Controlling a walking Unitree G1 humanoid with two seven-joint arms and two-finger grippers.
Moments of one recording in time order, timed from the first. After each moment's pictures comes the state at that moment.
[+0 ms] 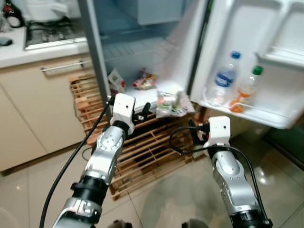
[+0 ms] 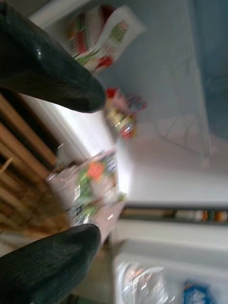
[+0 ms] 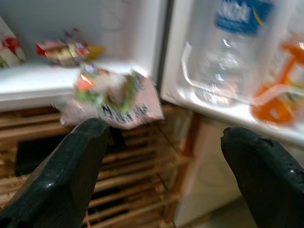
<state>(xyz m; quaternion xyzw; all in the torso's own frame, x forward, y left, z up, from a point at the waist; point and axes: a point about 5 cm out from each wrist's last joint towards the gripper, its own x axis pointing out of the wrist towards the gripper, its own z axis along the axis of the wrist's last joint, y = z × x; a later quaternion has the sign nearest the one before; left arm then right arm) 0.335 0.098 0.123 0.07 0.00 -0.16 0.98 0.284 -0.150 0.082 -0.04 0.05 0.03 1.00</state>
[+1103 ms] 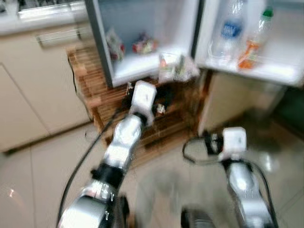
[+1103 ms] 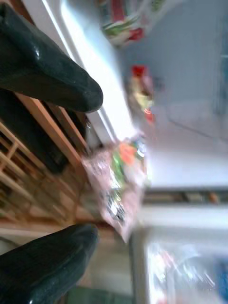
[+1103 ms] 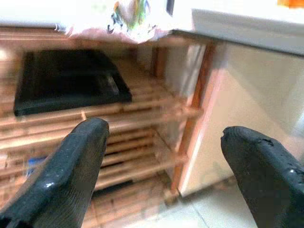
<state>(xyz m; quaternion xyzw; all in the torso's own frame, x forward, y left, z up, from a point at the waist) 0.353 0.099 0.142 0.04 -0.07 -0.17 0.98 0.271 -0.151 0.082 -0.05 0.02 0.04 1.00</state>
